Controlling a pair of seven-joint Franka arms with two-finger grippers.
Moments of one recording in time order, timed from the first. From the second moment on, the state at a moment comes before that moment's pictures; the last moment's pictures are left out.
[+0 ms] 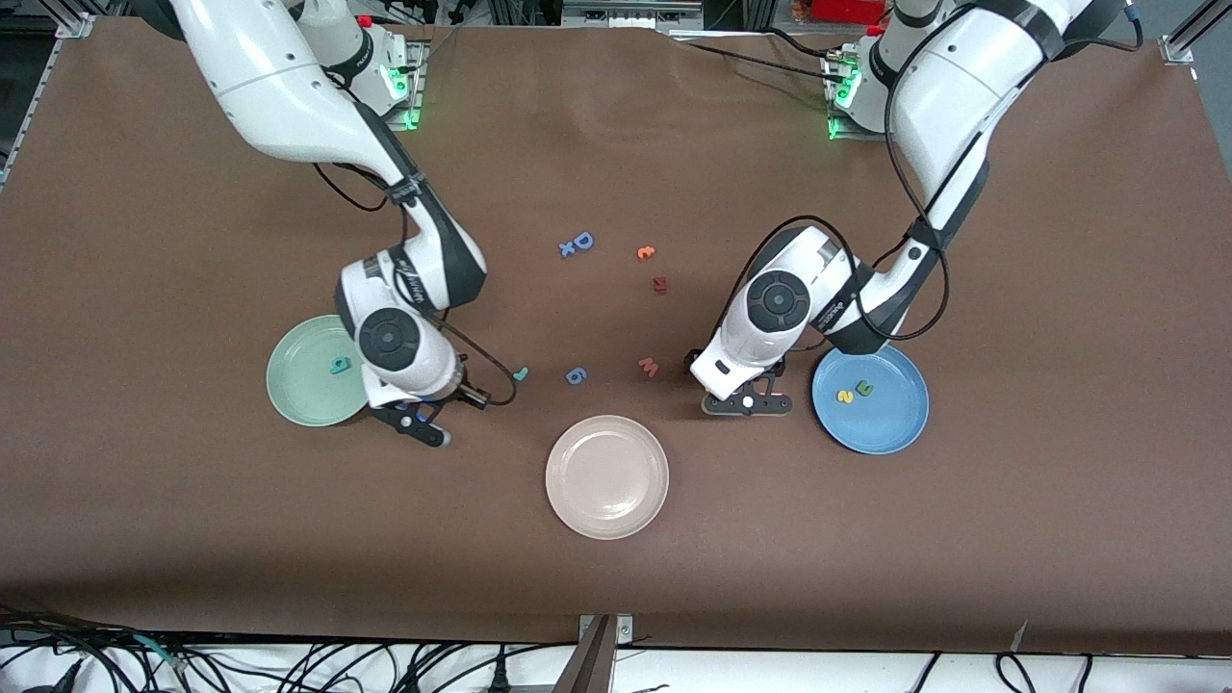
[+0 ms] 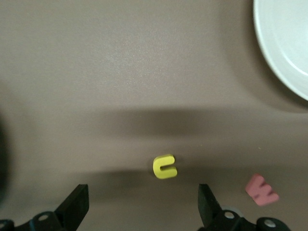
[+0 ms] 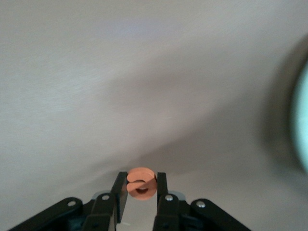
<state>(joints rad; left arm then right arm) -0.16 0.75 -0.42 -1.60 0.33 2.24 -0.70 0.31 0.71 0.09 -1.56 -0.09 2.18 0.84</state>
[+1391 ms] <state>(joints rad) -0.31 0.83 -0.29 -1.53 0.33 2.25 -0.72 0.17 0.53 0.10 -1.75 -0.09 2.16 0.67</state>
